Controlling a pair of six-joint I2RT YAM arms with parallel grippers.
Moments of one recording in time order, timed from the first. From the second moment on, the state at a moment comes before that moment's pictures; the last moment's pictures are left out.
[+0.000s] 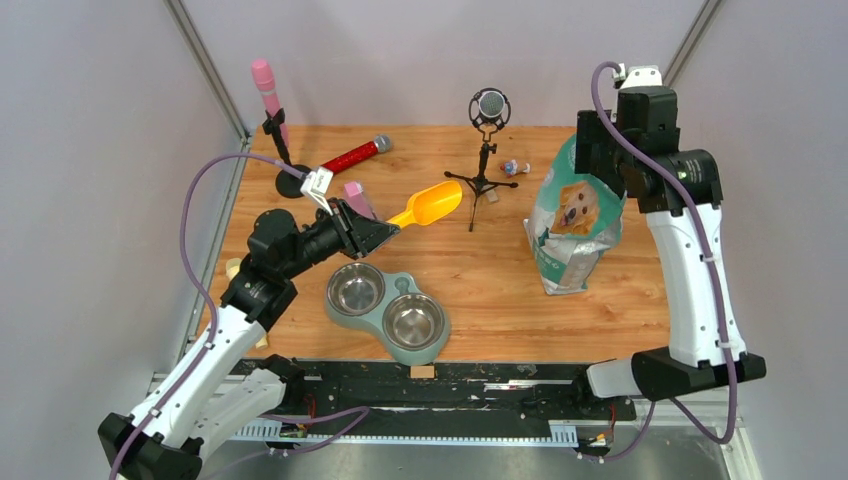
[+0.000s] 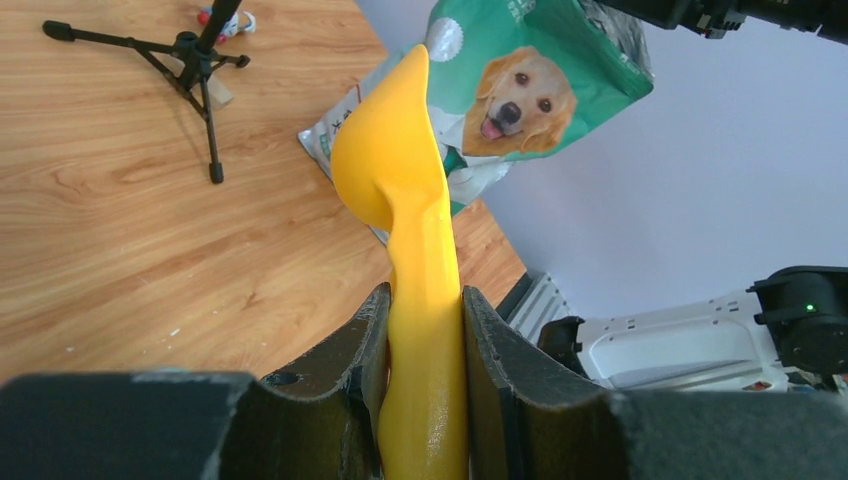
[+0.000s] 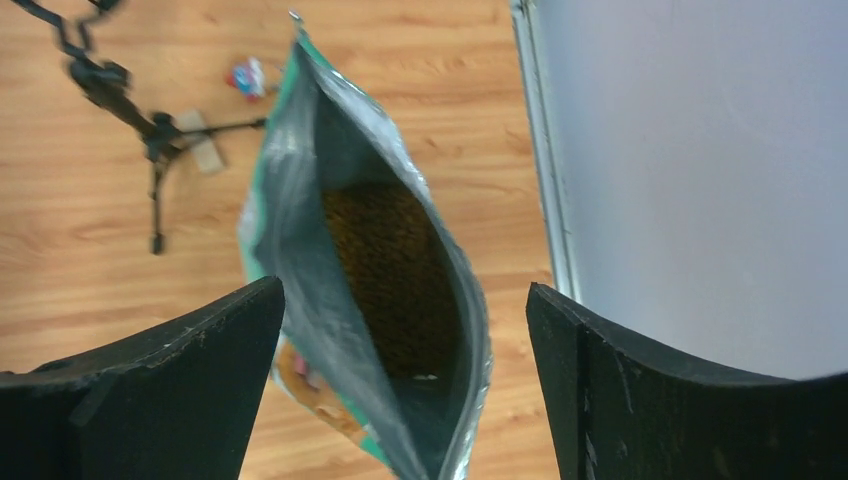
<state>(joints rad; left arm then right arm) -0.47 0.81 0.79 -0.01 0.44 -0.72 0.22 1.36 1.93 -1.09 0.40 0.05</state>
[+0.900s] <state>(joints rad) -0.47 0.76 0.81 -0.12 0.35 -0.69 0.18 1.50 1.95 -1.19 0.05 -0.01</state>
